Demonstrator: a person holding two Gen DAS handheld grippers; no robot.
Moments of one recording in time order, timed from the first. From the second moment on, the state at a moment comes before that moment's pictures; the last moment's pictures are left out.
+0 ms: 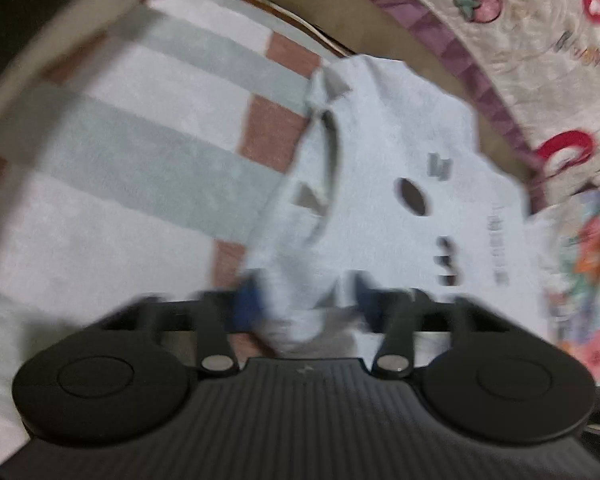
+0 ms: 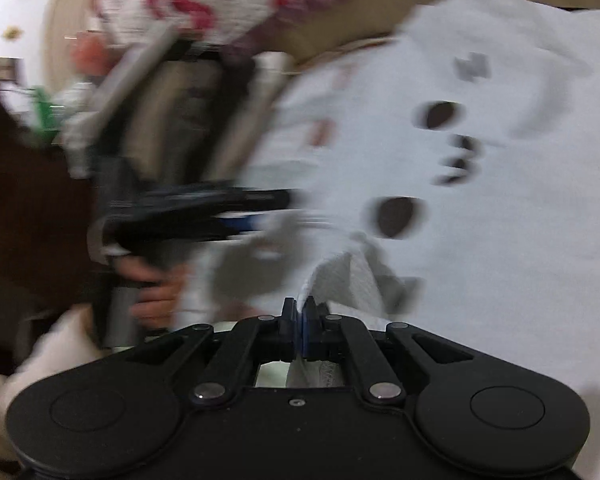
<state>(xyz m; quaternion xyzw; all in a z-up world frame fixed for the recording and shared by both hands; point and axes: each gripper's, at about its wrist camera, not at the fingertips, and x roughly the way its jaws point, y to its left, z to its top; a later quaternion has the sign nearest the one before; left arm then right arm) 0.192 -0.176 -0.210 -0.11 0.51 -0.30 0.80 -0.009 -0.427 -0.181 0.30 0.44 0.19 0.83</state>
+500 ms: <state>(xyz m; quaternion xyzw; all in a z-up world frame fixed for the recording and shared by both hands) 0.147 -0.121 -0.147 -0.10 0.38 -0.24 0.89 -0.046 -0.390 -0.131 0.33 0.47 0.23 0.78</state>
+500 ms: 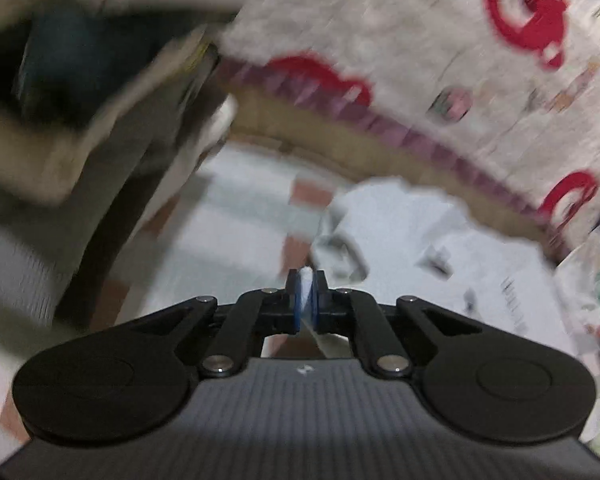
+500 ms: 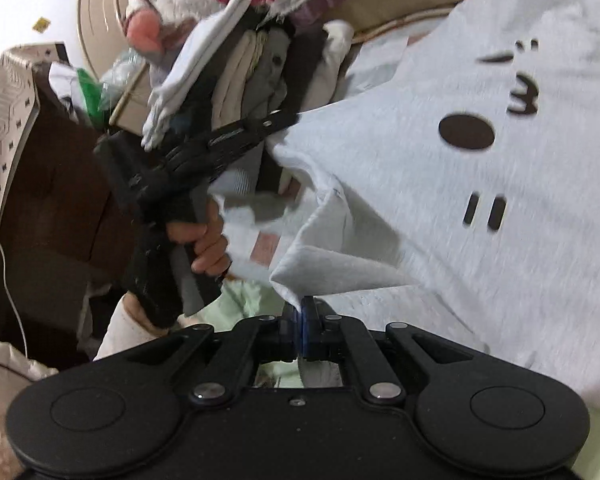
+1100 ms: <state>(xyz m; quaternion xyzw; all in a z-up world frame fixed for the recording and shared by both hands) 0.143 -0.077 -0.216 -0.08 0.48 -0.13 0.86 -0.003 -0.310 -0.158 0.26 0.51 0.42 0.70</state>
